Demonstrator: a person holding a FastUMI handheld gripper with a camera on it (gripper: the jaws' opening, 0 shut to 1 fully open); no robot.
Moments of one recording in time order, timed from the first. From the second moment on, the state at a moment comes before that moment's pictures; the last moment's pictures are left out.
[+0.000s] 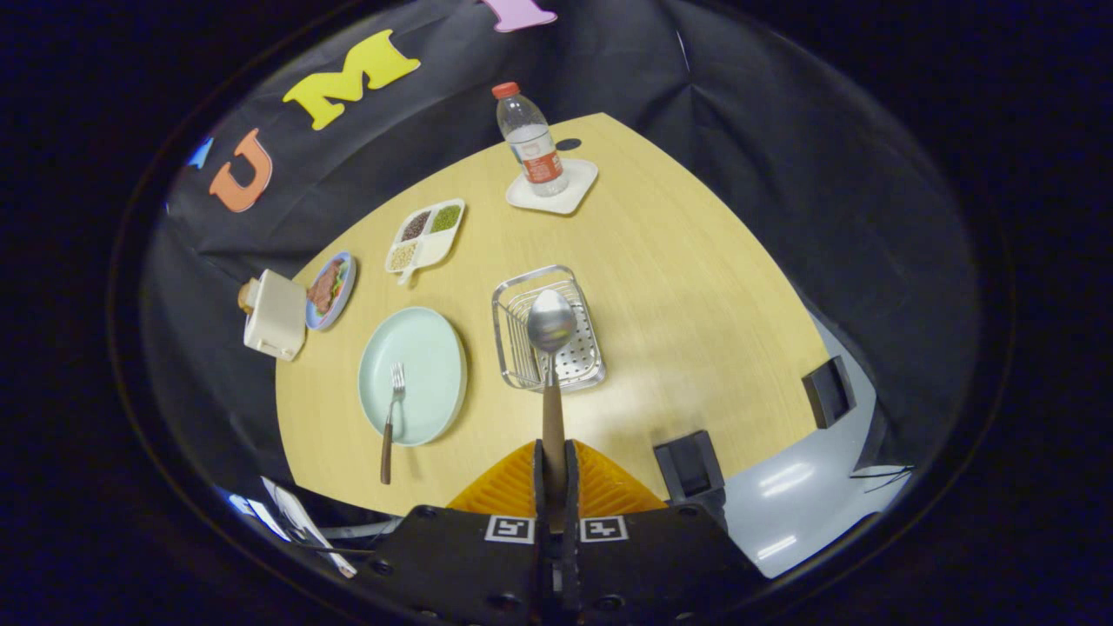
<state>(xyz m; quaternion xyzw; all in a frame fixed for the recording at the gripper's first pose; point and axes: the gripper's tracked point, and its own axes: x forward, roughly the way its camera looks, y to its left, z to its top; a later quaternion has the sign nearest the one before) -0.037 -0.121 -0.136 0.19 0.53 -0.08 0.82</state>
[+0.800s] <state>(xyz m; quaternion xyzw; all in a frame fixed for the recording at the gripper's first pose) -0.024 -0.071 -0.095 0.18 0.44 -0.06 0.88</state>
